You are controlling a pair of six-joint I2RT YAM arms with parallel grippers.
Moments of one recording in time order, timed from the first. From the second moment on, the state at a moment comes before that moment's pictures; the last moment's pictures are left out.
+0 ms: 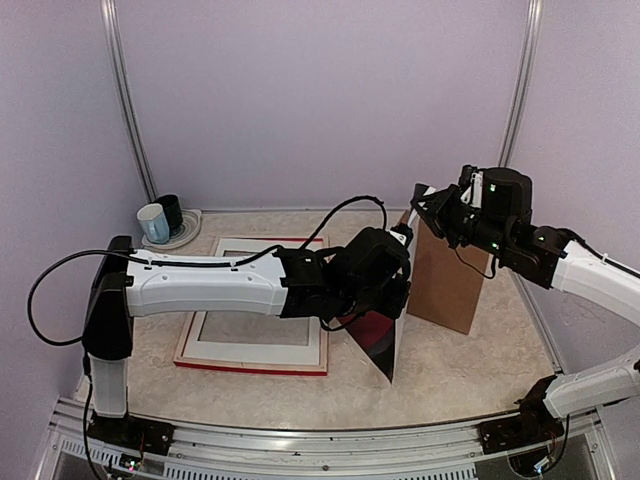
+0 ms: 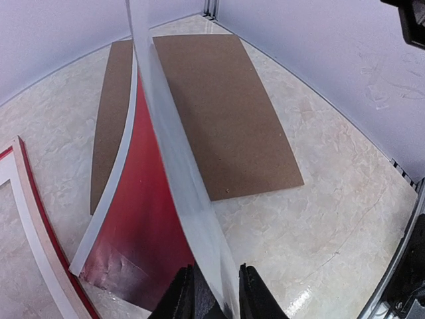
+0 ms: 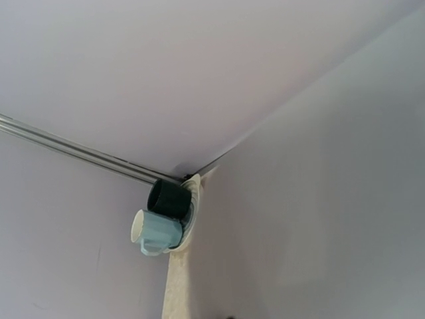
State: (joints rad) left arm -1.25 2.05 1.76 -0.31 -0.40 -0.40; right arm 0.65 1.16 0.99 -0.01 0.08 1.04
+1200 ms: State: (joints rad) left arm -0.94 1.64 1.74 -0.36 0.04 -0.58; right arm 0.66 0.99 1.15 -0.12 0.18 0.74
